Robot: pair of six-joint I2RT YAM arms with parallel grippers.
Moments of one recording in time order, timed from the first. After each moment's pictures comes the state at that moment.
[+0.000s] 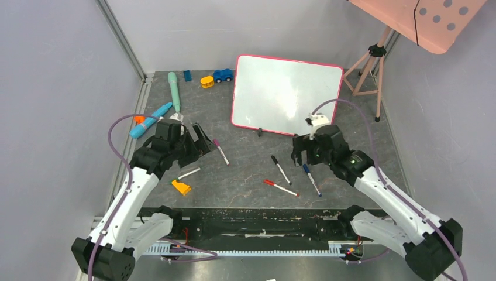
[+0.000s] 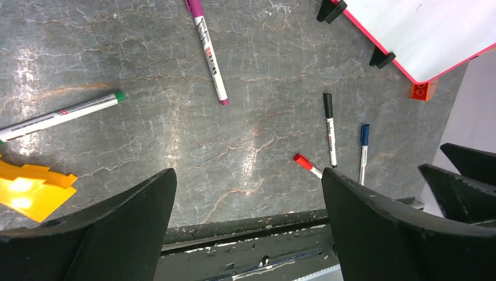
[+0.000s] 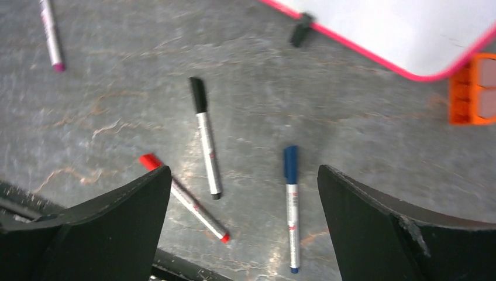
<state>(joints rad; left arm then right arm) -0.29 0.92 0.90 -0.78 0.13 -0.73 0.51 0.93 0.77 -0.53 0.09 0.26</state>
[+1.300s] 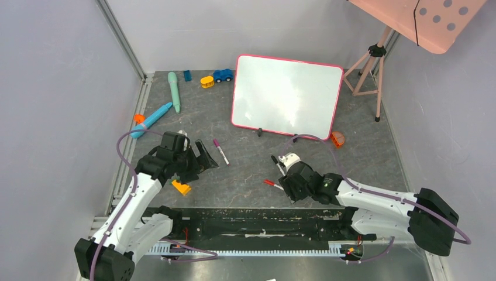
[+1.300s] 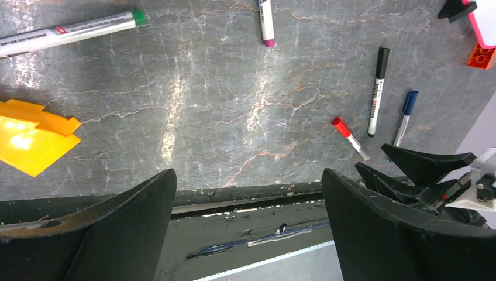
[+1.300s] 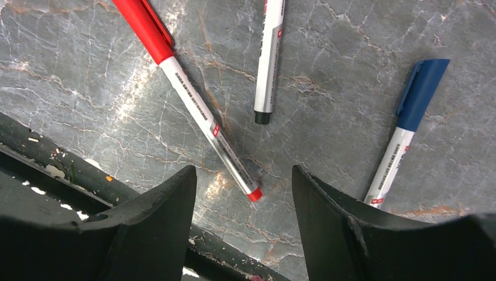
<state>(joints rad) -0.29 0.85 0.73 -0.85 0.18 -0.76 0.98 1.06 0.47 -0.42 0.21 0.32</state>
